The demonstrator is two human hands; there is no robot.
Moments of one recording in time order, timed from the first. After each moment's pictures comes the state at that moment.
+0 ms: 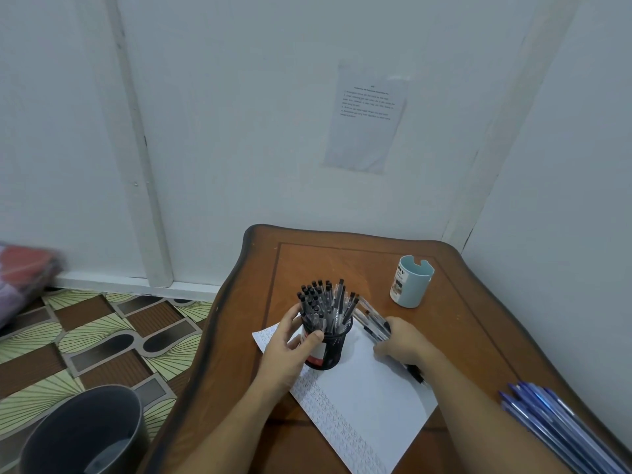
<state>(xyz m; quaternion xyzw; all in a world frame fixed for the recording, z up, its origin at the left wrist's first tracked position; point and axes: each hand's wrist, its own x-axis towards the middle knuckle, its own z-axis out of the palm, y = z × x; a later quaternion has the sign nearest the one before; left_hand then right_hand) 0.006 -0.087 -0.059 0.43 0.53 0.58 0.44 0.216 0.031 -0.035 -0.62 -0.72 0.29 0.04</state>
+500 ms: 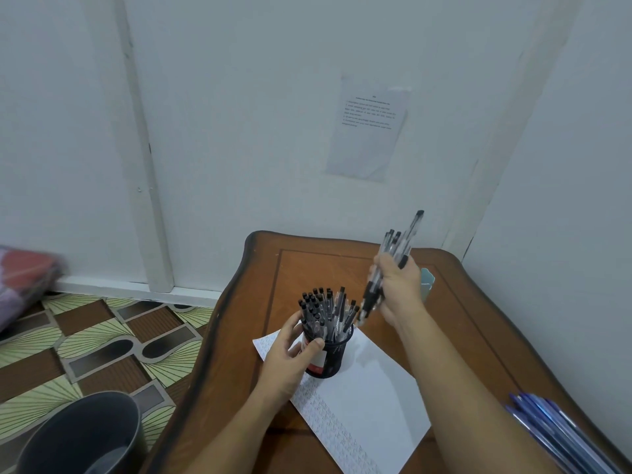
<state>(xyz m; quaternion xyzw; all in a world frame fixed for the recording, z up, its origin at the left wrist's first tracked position) 0.006 -0.086 -0.061 0.43 0.53 0.58 0.44 0.149 0.016 0.064 -0.45 -0.41 0.55 0.57</state>
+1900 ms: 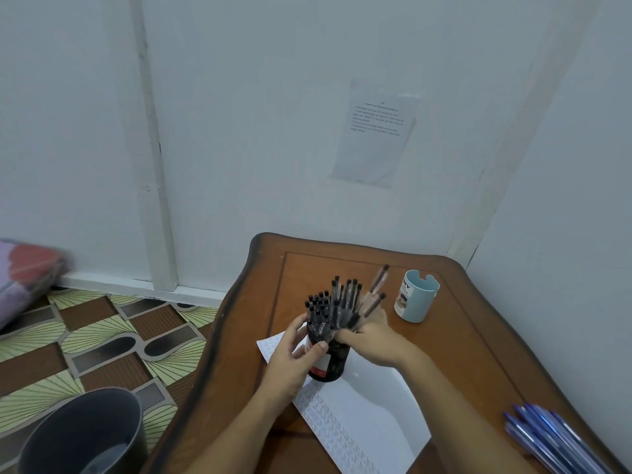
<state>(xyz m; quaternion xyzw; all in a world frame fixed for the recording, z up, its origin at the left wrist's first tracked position) 0.003 -0.084 -0.063 0.44 0.51 0.59 0.45 0.157 0.006 -0.005 -0.47 -0.84 0.26 0.07</state>
